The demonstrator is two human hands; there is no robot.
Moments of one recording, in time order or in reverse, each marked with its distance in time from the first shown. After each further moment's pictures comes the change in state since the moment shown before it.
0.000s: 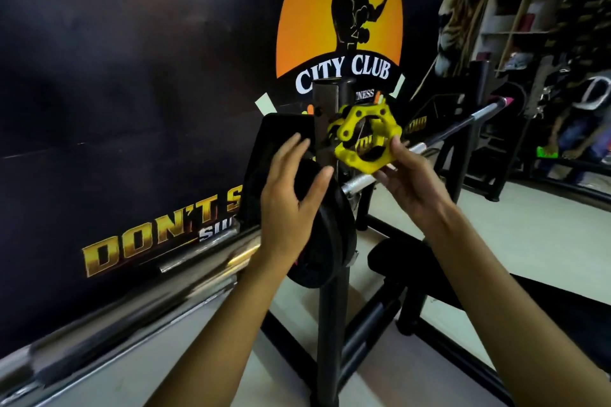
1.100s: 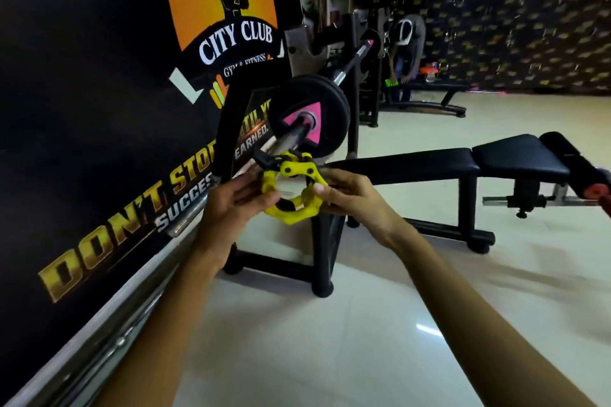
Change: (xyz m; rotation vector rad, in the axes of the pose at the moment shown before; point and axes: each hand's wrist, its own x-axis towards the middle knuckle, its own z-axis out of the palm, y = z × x) left_hand -0.134 -0.032 -0.353 -0.734 -0.693 -0.354; right_hand -0.301 0.161 0.315 -0.685 0.287 0.006
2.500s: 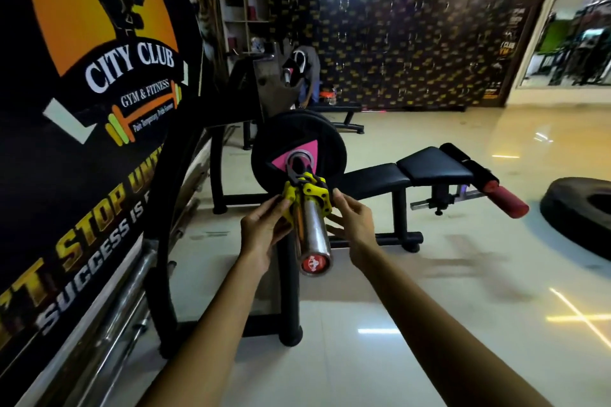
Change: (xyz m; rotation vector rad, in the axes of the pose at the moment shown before) left_hand 0.182 -0.120 -0.064 -0.377 -0.065 -0.388; right_hand 0.155 0.062 0.063 0.121 0.825 0.147
